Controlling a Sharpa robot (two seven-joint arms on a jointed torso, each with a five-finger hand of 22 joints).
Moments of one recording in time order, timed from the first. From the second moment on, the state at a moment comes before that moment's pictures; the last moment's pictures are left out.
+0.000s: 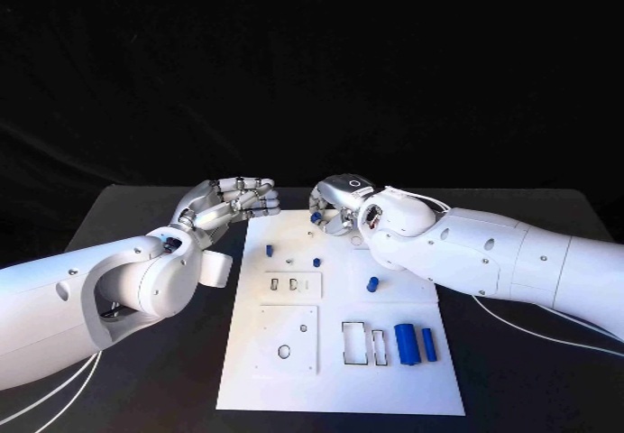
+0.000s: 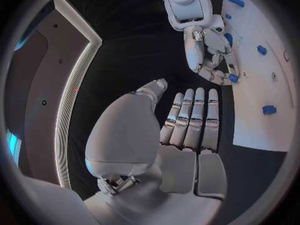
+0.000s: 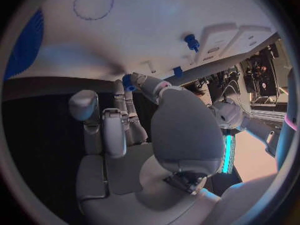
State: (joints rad) left arm 1.23 -0.99 -0.02 1.72 -0.03 -0.38 0.43; left_hand 1.41 -0.13 0.31 0.15 0.29 0.81 0.21 0.26 0.19 1.00 0.18 0.11 0.07 0.89 0.16 0.25 0.18 0.17 0.77 0.26 0.25 0.10; right arm 1.35 -0.43 -0.15 1.20 -1.60 -0.38 -0.15; right_hand 1.23 -0.23 0.66 -0.01 0.17 1.00 0.14 0.23 0.53 1.16 0.09 0.06 0.20 1.47 0.00 1.42 1.30 0.14 1.24 0.10 1.13 0.95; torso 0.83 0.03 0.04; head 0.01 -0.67
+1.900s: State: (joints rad) left arm 1.23 -1.03 -0.02 1.62 -0.02 -0.36 0.45; left_hand 1.41 -0.13 0.32 0.15 0.29 0.80 0.21 0.26 0.19 1.00 0.19 0.09 0.07 0.88 0.16 0.23 0.18 0.17 0.76 0.27 0.24 0.10; right arm 1.40 -0.76 -0.14 1.39 -1.30 -0.24 -0.23; right_hand 1.37 -0.23 0.16 0.29 0.25 0.76 0.15 0.32 0.48 1.37 0.06 1.35 1.29 1.46 -0.01 1.57 1.31 0.09 1.37 0.09 1.29 1.23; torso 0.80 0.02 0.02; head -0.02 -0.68
